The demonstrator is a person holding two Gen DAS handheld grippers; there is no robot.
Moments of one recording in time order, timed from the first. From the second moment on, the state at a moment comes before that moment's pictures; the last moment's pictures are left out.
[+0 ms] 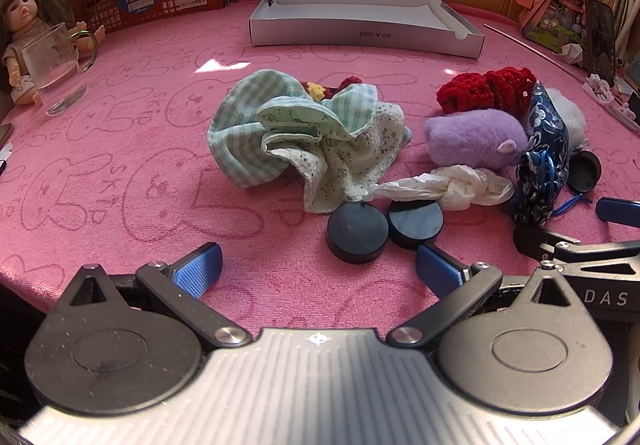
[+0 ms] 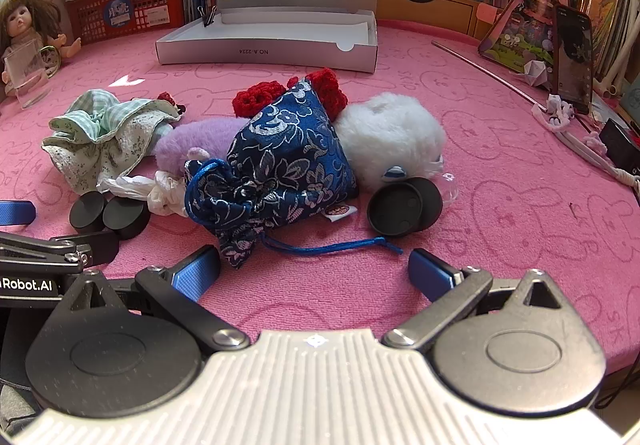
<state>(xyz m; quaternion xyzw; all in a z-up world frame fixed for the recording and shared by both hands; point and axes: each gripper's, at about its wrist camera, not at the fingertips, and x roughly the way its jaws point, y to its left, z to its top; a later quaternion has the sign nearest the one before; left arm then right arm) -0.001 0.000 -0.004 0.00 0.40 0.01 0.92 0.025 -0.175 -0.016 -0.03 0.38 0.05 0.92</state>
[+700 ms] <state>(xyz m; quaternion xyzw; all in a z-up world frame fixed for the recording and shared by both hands) -0.008 -0.001 -0.004 0.01 0.39 0.00 0.92 0.018 -0.174 -0.019 -0.03 0.36 0.05 0.93</state>
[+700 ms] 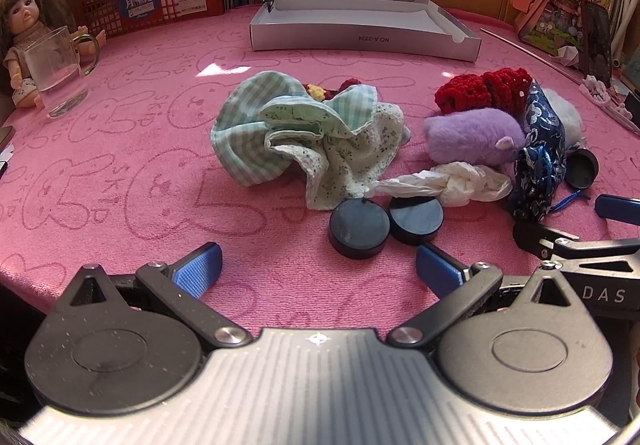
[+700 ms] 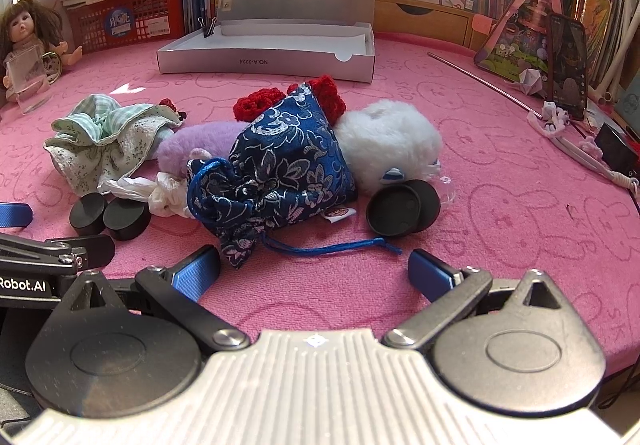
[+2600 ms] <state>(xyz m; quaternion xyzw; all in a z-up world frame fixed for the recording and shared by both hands) -0.025 -0.003 -0.009 0.04 0.31 -0.07 0.95 0.041 -0.168 0.000 -0.04 0.29 0.13 0.95</state>
